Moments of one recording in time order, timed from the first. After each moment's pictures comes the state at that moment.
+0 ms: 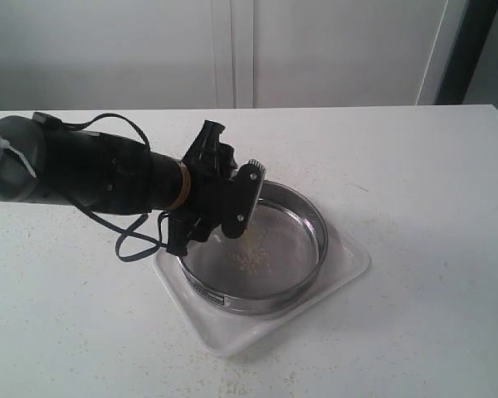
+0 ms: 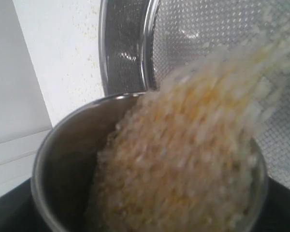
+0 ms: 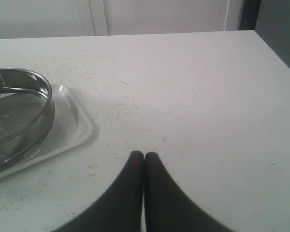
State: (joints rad) left arm -0.70 1.85 -1.11 1.28 0.10 0.13; right arm 0.08 0.01 -0.01 0.02 0.36 0.09
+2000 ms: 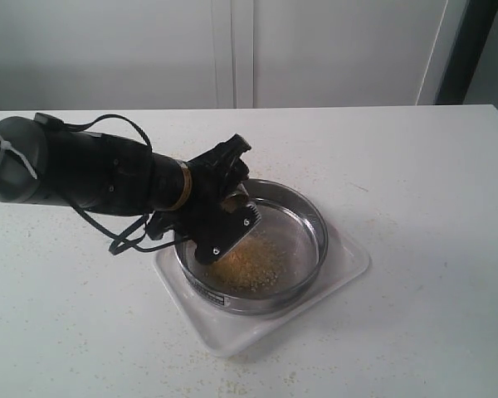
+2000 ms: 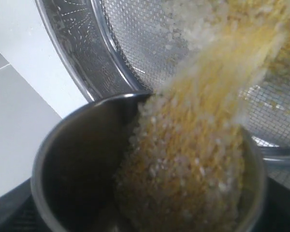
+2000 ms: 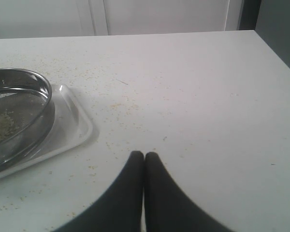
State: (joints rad) left arm -0.71 1.85 -1.11 1.28 0.11 0.65; right arm 0.08 0.01 -0.01 0.02 0.36 0.09
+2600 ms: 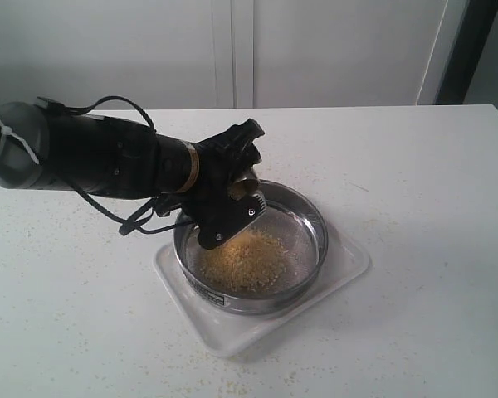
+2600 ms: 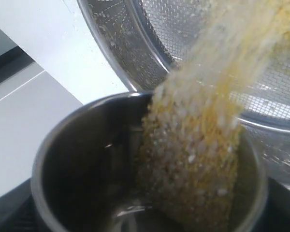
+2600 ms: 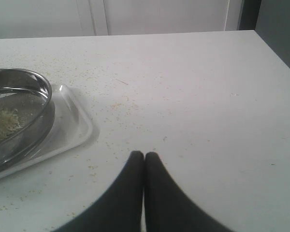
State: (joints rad) left arm -0.71 1.85 -1.17 1.28 0.08 0.78; right arm 0.08 0.01 -0.01 0.02 0.36 0.09
